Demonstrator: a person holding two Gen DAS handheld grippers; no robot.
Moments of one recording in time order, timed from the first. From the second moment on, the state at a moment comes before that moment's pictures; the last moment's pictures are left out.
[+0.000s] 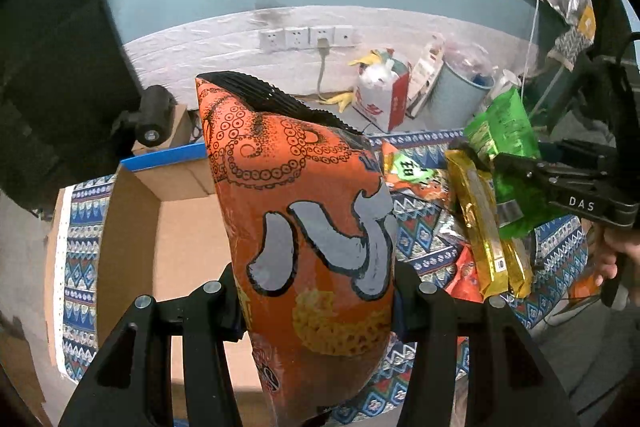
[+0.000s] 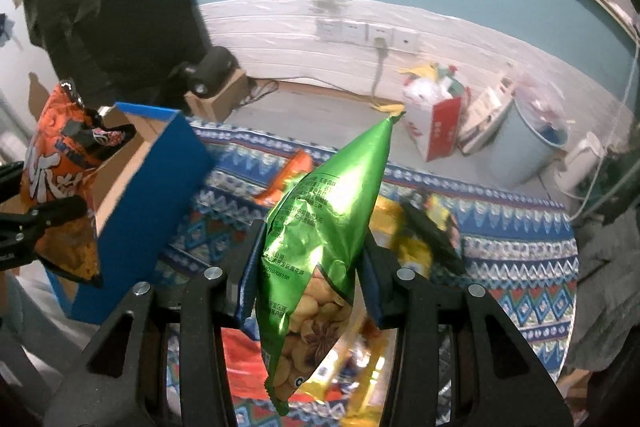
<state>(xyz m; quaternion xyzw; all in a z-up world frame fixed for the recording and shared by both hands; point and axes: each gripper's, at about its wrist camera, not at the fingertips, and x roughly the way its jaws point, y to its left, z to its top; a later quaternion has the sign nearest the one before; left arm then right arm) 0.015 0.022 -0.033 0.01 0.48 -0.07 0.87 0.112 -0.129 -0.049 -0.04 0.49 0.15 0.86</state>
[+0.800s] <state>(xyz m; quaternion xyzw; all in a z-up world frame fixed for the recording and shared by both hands) -0.003 0.140 -0.066 -0.02 0.50 0.03 0.86 0.135 0.051 -0.046 -0.07 0.48 0.27 0.83</state>
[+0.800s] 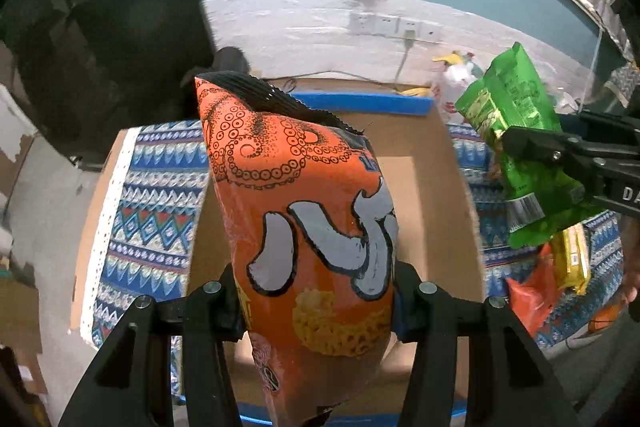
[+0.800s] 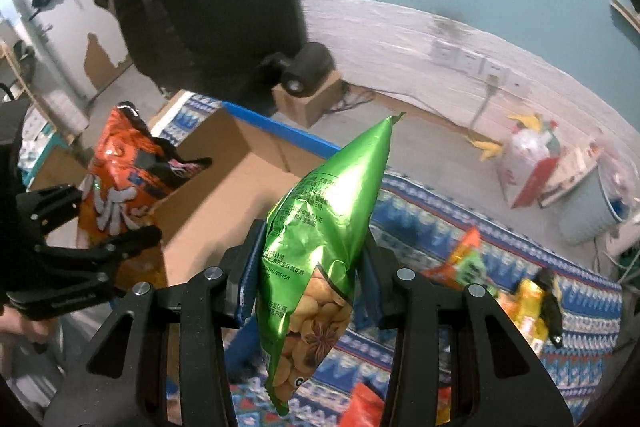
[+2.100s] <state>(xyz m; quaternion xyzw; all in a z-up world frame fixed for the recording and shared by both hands) -0.001 0.154 -0.081 -0.01 0.53 0.06 0.84 0.130 0.101 -0.073 -0.09 0.52 0.30 0.80</state>
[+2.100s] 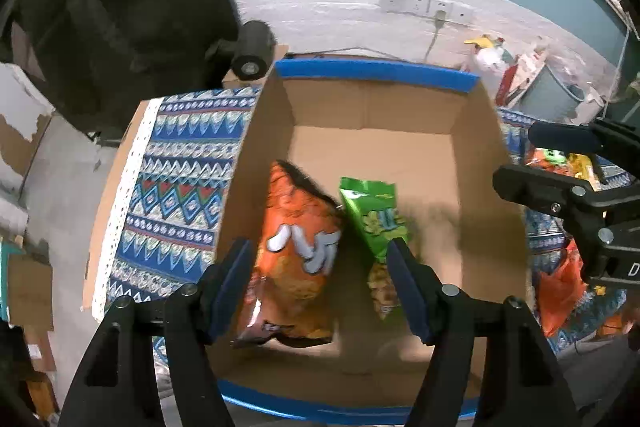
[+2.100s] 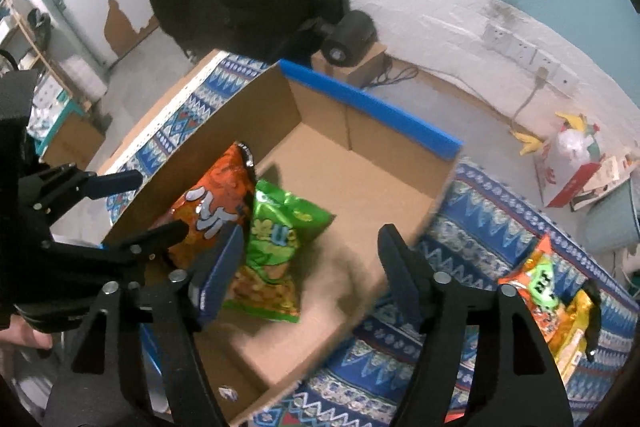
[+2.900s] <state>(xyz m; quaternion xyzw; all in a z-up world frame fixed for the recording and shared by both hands) 0.021 0.029 -0.066 0.04 0.53 -0.03 0.85 0.111 -0.070 -0.058 -0.03 0.52 0.20 0.83</state>
